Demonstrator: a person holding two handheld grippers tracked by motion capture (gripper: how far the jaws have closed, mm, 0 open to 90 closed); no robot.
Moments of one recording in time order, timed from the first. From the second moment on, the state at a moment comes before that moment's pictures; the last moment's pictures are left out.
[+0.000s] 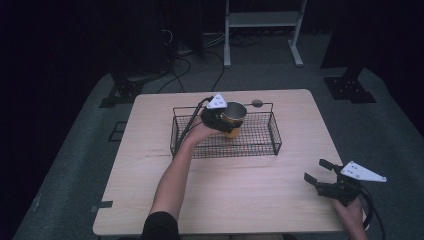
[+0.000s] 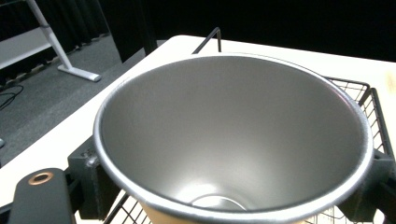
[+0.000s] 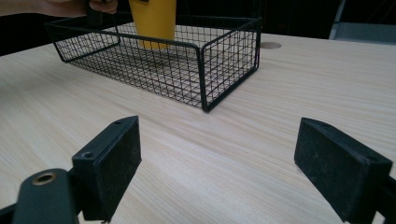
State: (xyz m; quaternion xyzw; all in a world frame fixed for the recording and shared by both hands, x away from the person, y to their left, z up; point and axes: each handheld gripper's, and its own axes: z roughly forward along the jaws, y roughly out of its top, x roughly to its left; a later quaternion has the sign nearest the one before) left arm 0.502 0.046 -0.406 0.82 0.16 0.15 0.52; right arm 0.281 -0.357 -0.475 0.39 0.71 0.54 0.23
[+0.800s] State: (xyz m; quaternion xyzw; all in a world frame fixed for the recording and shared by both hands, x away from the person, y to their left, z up) left arm 0.503 0.046 -0.420 0.86 0.15 0.14 0.47; right arm 0.281 -0.358 -0.475 0.39 0.71 0.55 0.23
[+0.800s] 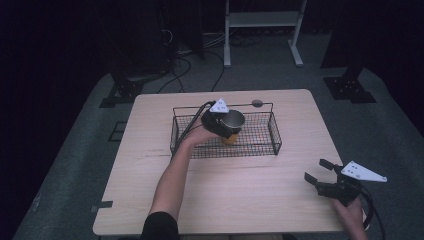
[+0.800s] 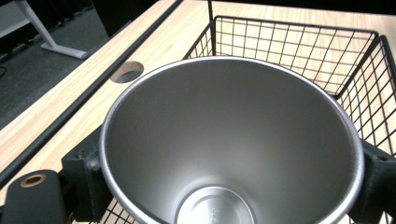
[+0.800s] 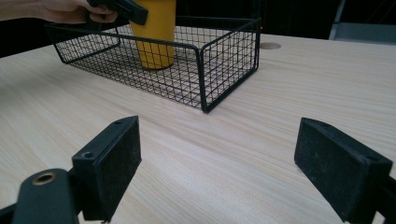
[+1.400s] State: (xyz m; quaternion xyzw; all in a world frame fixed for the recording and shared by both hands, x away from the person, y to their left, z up) left arm 0.502 0.049 -0.418 0.86 0.15 0.15 0.47; right arm 0.282 -0.358 -0.475 0.39 0.71 0.55 0.23
